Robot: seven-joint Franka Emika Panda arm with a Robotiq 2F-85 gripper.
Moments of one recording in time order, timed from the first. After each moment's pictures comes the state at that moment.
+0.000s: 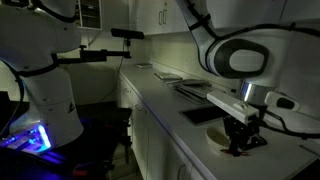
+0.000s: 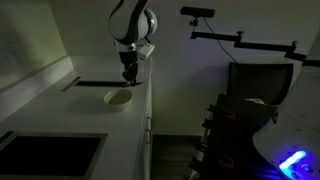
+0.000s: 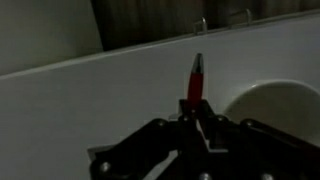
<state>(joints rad) -0.15 0.50 0.02 -2.02 -0.10 2.51 -0.30</state>
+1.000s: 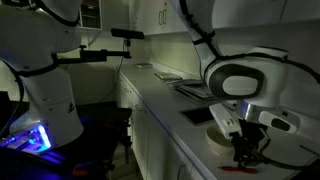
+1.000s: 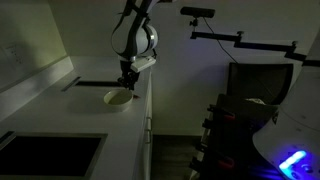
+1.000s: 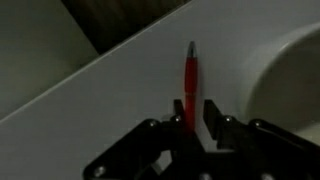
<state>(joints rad) -0.14 0.61 0.01 -2.00 0.01 2.68 -0.08</state>
